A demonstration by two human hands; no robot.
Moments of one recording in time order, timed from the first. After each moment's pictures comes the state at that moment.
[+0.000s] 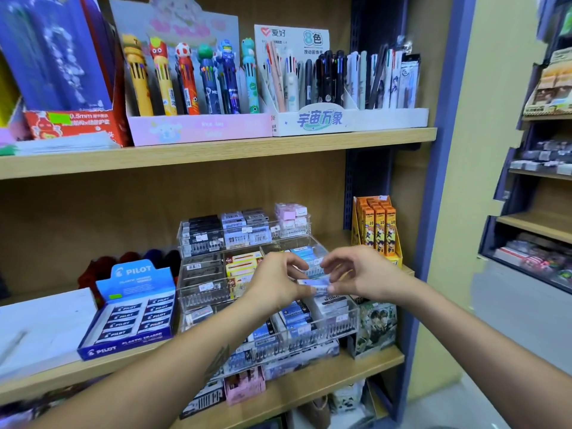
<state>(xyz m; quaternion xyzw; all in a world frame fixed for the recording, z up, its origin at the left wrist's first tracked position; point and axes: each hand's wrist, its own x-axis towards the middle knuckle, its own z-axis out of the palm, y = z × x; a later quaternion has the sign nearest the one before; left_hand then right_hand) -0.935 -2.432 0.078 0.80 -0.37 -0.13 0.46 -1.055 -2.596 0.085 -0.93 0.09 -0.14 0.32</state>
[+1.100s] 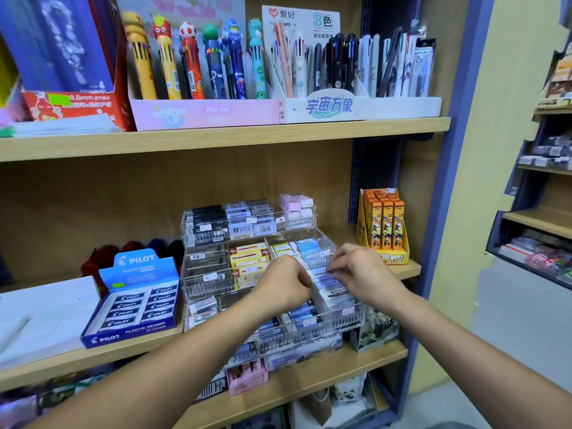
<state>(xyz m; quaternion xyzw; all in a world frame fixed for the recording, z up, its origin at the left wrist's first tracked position) -0.938 -2.435 0.070 0.86 -0.42 -0.07 0.29 -1.035 -2.593 0.052 -0.95 0.11 -0.26 0.12</state>
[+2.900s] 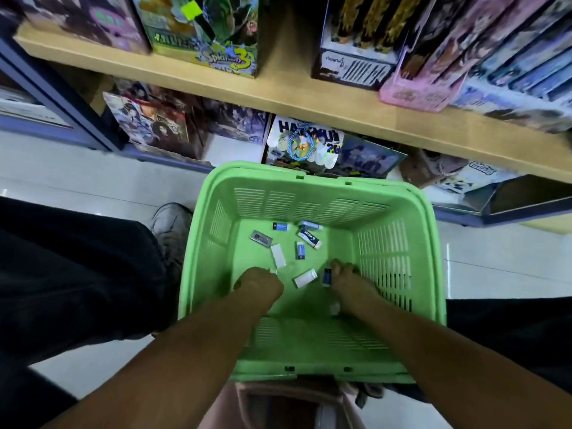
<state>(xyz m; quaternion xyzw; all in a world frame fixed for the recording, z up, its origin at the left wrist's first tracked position) -1.015 -2.184 -0.466 0.78 -0.38 -0.47 -0.16 -1.078 -2.380 -0.455 -0.89 0.06 0.44 -0.05</state>
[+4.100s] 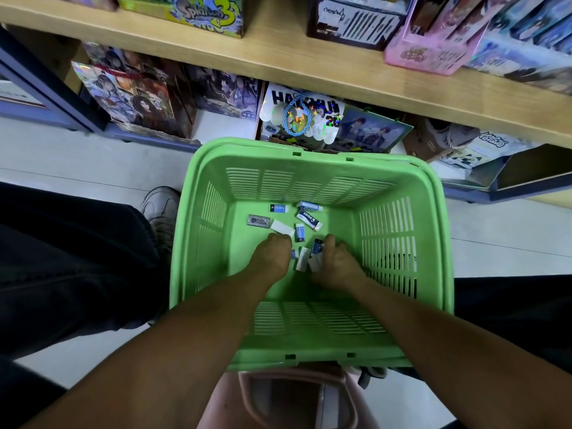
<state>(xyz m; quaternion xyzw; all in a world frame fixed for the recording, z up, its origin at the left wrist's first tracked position) -1.004 -2.213 -0.481 0.89 -0.22 -0.40 0.10 -1.068 -2.361 -0.464 -0.88 0.20 0.38 0.20</state>
